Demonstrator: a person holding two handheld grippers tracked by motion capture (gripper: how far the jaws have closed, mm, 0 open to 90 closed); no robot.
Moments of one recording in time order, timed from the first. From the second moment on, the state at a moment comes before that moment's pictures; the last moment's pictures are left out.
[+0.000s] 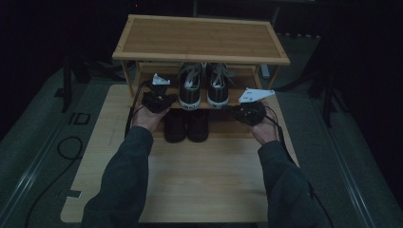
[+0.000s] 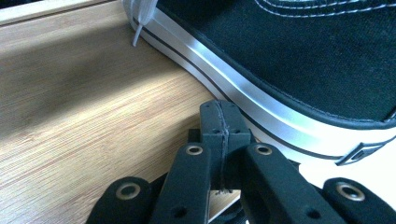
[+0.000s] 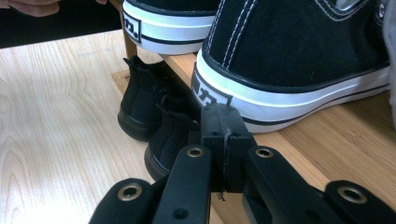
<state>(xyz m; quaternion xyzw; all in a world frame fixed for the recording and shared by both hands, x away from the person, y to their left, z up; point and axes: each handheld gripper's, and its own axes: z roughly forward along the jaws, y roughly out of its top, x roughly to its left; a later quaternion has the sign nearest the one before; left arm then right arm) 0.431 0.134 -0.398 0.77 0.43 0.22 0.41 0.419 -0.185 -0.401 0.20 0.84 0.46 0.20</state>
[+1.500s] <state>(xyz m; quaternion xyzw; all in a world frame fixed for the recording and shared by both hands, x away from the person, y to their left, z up) 0.428 0.121 -0.397 0.76 0.45 0.24 0.40 0.441 -0.216 -0.400 0.30 0.81 0.44 0.23</state>
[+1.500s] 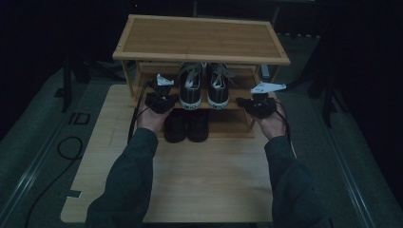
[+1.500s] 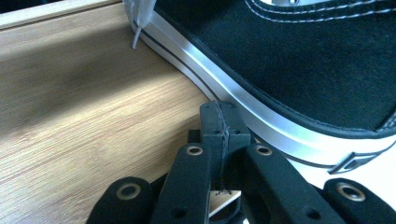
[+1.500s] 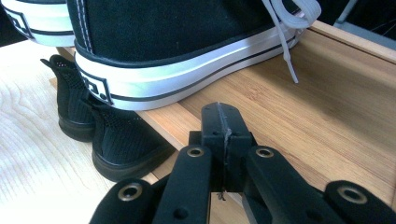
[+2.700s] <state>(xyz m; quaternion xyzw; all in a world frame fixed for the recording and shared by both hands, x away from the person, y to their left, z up) 0.433 0.118 -0.398 0.77 0.44 0.24 0.41 0.431 -0.216 -0.400 0.29 0.81 0.44 0.24</state>
